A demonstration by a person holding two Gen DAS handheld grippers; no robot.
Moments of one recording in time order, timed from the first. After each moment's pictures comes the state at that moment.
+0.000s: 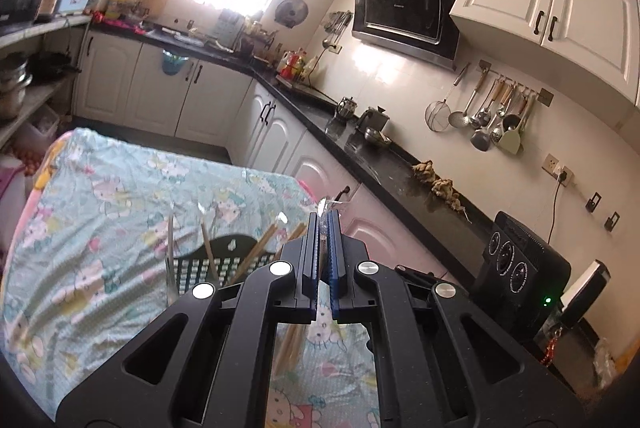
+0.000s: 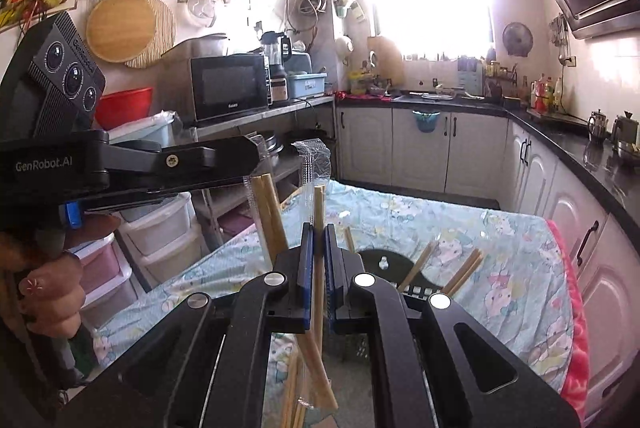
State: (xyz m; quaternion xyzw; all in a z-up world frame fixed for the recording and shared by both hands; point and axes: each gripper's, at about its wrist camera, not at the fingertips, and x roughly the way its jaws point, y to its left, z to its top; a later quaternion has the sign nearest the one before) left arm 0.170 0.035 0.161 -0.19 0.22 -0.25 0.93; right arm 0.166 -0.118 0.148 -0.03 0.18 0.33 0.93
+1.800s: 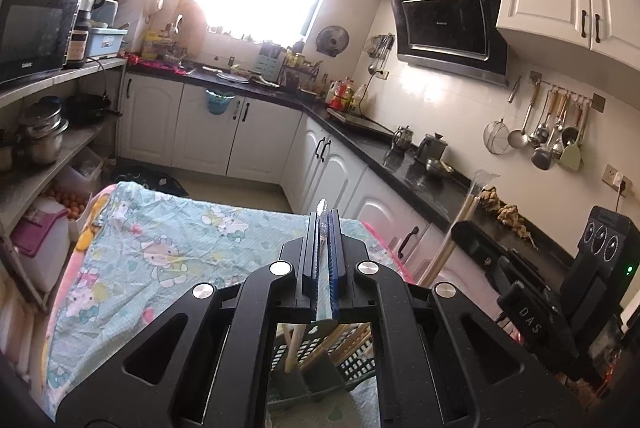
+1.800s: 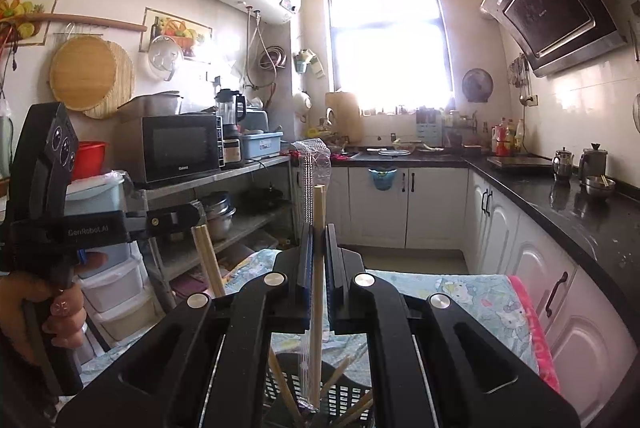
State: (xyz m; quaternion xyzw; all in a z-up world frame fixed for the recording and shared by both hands) left arm 0.245 0.061 0.171 -0.15 0.18 -0.15 0.96; right arm 0.230 -0.150 0.176 -0.01 0.09 0.26 0.96
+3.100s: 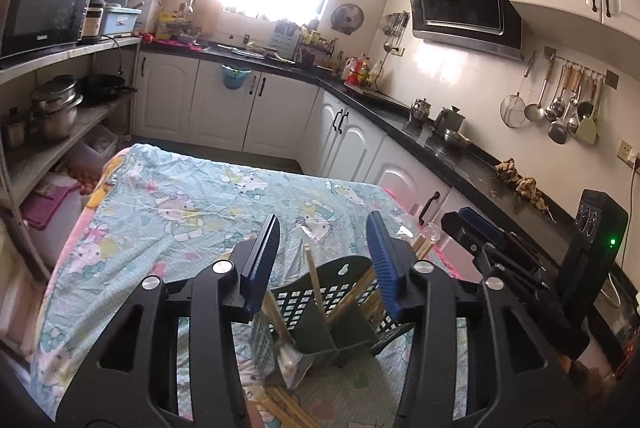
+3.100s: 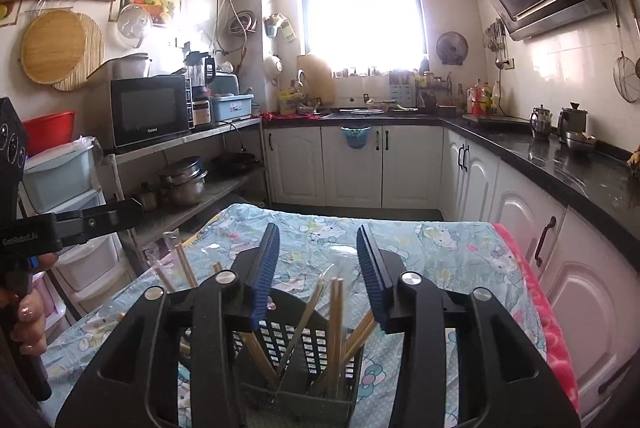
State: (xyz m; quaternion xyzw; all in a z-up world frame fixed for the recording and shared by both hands) left arm 0.223 0.059 0.110 -0.14 0.22 -0.12 0.96; right arm 0.239 -0.158 0.106 -0.01 0.15 0.21 0.96
